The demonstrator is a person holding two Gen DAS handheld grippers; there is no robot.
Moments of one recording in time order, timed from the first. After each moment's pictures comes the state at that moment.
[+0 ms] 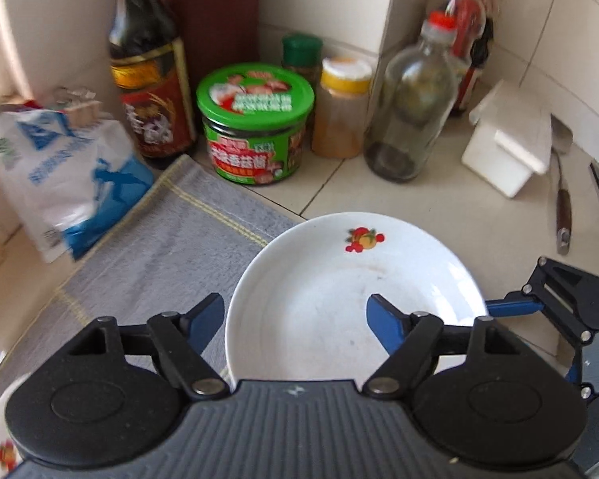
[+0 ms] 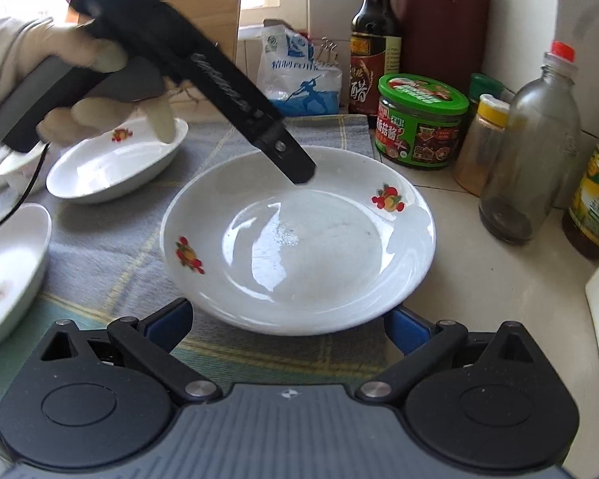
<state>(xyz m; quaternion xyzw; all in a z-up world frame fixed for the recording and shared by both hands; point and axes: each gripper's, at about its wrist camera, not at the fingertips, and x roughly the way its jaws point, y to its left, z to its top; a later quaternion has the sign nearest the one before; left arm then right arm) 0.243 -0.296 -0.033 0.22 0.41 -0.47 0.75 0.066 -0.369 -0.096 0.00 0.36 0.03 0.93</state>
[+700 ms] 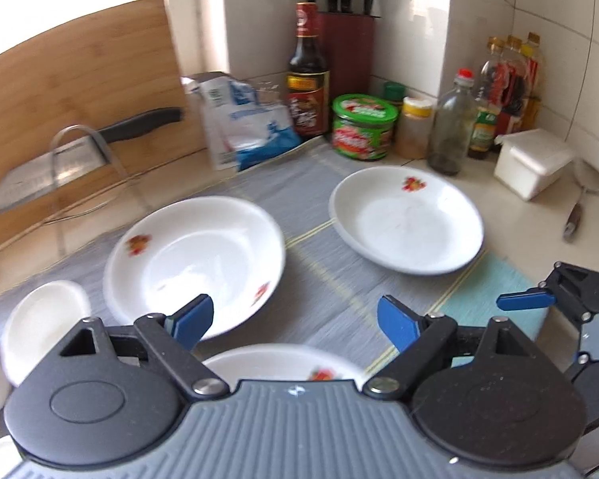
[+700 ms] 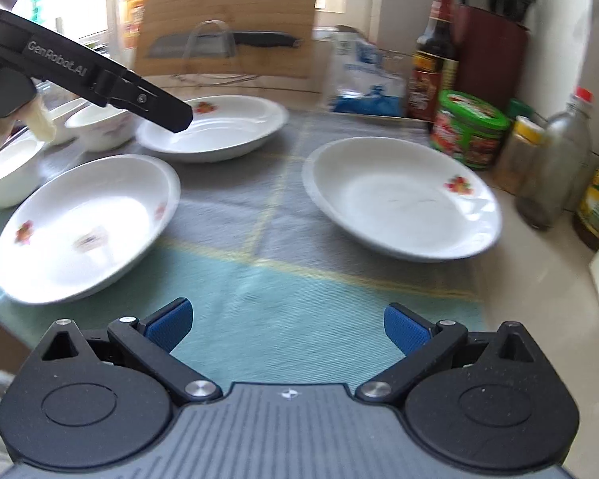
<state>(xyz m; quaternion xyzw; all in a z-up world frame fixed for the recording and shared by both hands) 0.117 -0.114 -0.004 0.15 0.34 -0.33 0.87 0.001 -0.272 -0.091 -0.04 0.37 0.07 0.93</state>
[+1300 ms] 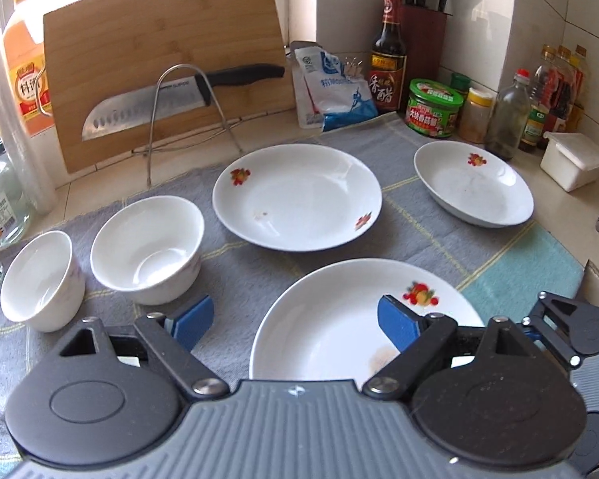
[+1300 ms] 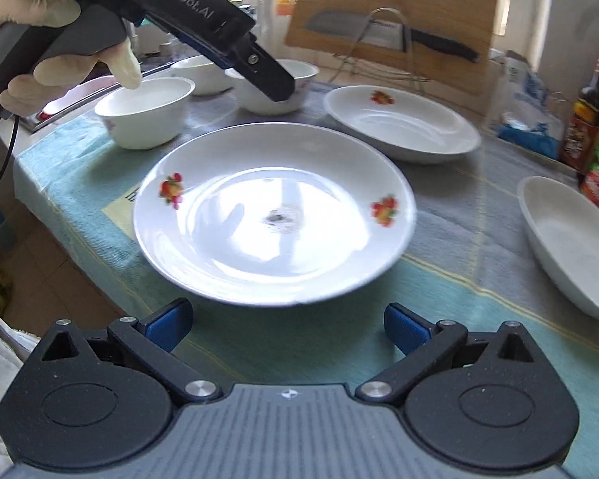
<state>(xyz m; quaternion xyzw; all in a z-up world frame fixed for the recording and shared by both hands) 0.118 -0.024 -0.011 0.12 0.38 -0.27 0.88 0.009 -0.165 -0.112 -0.11 0.37 0.21 0.90</state>
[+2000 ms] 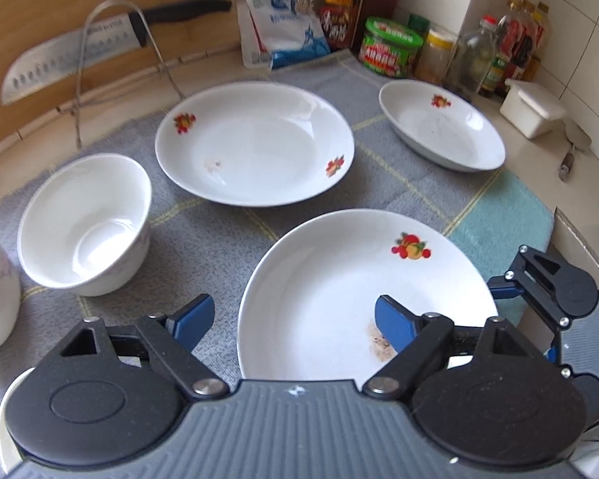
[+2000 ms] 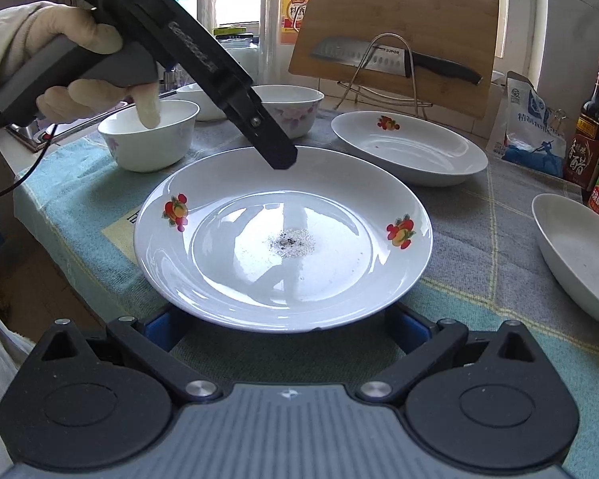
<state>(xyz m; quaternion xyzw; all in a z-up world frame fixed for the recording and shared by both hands) 0.167 -0.025 -0.043 0.14 0.46 -0.36 0.80 0.004 -0.165 -0.122 -0.10 0.32 0.21 0.92</state>
